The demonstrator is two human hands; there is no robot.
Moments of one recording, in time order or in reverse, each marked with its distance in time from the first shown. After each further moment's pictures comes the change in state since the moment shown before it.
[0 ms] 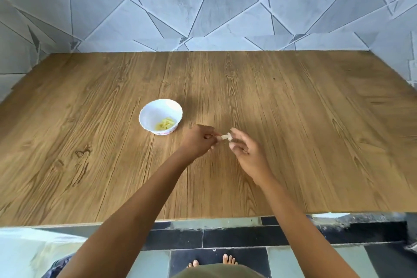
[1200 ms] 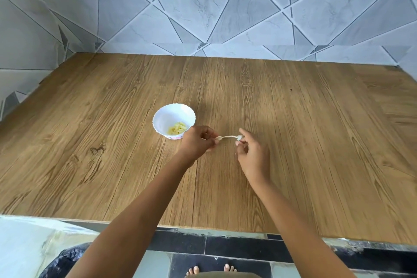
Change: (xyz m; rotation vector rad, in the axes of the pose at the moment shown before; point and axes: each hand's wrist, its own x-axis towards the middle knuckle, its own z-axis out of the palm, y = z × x) left_hand 0.001 -0.005 -0.019 -0.279 0.187 -0.147; right_hand 0.034 0.001 0.024 -0.457 0.316 -0.244
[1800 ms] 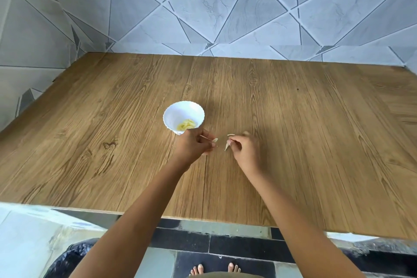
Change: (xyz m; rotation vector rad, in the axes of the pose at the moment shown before) left_hand -0.029 -0.008 -0.027 -0.014 0.024 0.002; right_hand 0.002 0.001 0.031 -0.058 -0.122 -0.085
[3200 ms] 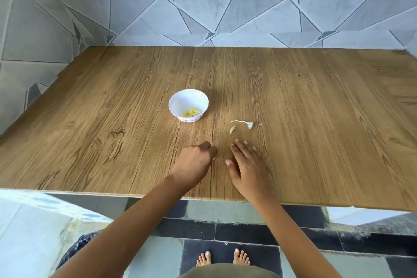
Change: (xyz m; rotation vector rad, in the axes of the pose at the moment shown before) left_hand -0.056 -0.030 -0.004 1.157 -0.023 0.661; right_hand -0.095 -0.022 -0.013 -0.257 -0.159 -0.111
